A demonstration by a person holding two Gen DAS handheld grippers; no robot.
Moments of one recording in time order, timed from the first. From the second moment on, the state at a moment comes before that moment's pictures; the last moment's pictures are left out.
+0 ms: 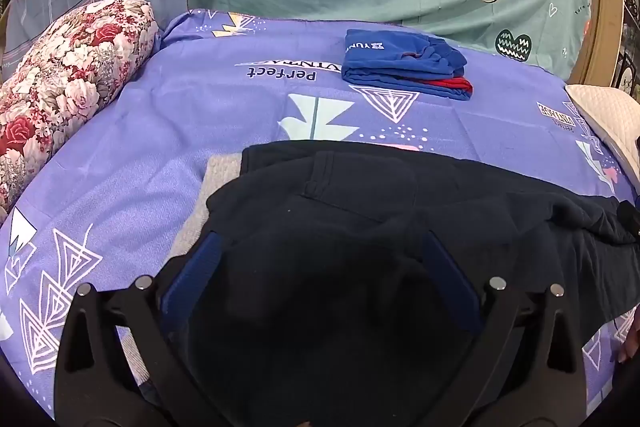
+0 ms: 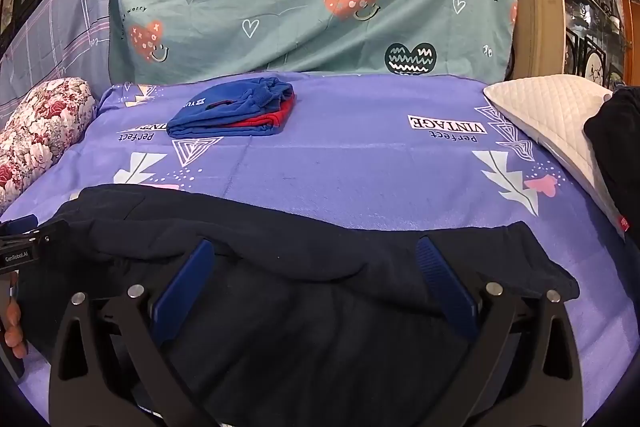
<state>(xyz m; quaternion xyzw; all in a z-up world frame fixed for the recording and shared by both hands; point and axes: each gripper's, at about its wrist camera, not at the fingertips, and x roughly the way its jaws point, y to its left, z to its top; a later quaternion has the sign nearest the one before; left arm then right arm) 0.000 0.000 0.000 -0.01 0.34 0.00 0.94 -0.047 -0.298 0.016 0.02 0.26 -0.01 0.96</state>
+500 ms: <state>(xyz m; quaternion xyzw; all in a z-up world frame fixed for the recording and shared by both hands) -0.001 0.001 -0.001 -0.01 0.34 0.00 0.94 -0.046 -0.300 0.016 0.03 0.27 -0.01 0.96</state>
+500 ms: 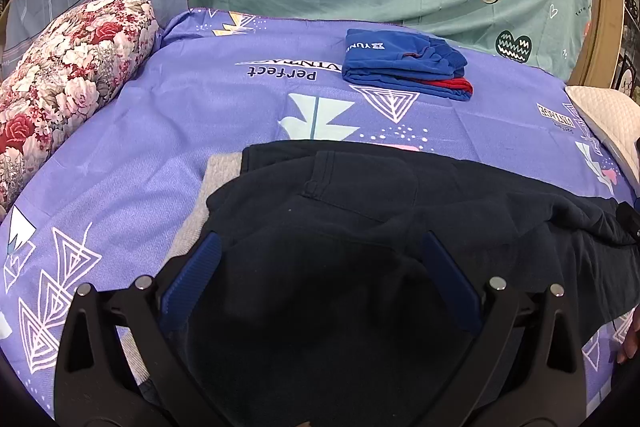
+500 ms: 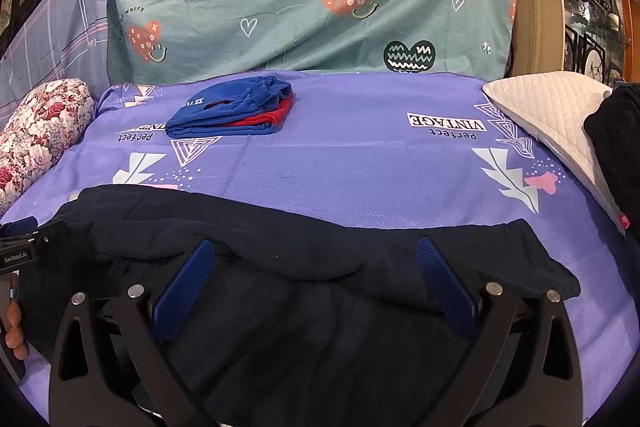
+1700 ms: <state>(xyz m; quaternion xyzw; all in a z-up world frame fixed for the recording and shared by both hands) 0.013 0.067 0.027 -0.09 0.41 -0.04 0.91 -0.044 -0.306 0.013 0.04 0.27 -0.01 0.96</state>
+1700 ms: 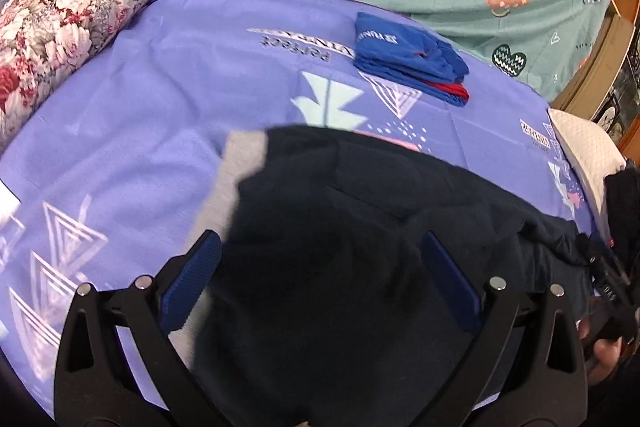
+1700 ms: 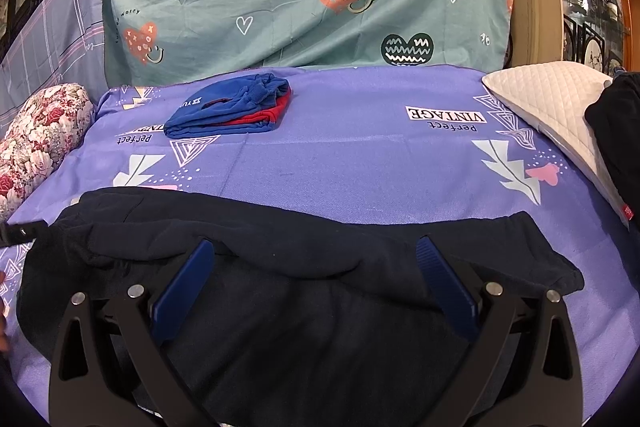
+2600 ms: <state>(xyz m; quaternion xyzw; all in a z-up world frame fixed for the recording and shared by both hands) 0.139 0.119 -0.018 -0.17 0.57 -0.25 0.76 -0.031 -0.325 0.004 0.09 0.32 0.00 0.94</state>
